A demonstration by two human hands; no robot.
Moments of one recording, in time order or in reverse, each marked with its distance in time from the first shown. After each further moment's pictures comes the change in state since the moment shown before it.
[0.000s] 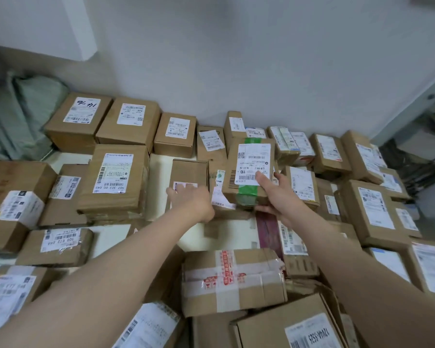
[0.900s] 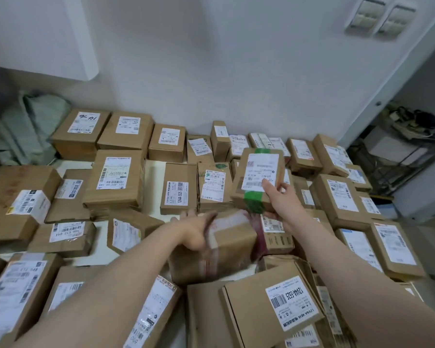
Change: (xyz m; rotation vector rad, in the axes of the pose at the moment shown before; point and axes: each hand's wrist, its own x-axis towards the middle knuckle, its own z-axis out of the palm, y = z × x) left_hand -0.082 -0.008 0.040 -0.032 -0.226 0.346; right_hand -0.085 0.025 -0.043 -0.022 0.205 -0.050
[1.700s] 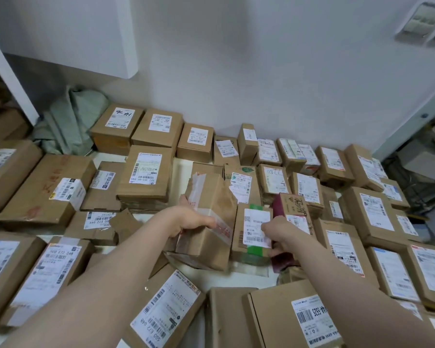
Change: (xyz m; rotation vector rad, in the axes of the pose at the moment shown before) left_hand -0.011 -0.070 -0.014 -0.913 0.084 -0.379; right_hand -0.012 0.019 0.067 -0.601 -0.224 0.280
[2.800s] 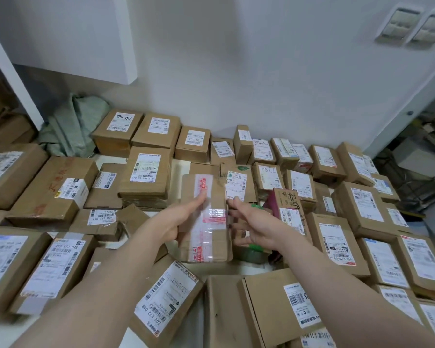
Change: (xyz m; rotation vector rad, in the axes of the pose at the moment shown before) left_hand -0.034 -0.019 0.009 -0.586 -0.119 0.117; right_hand -0.051 0.000 0.014 0.458 -0.511 -0.330
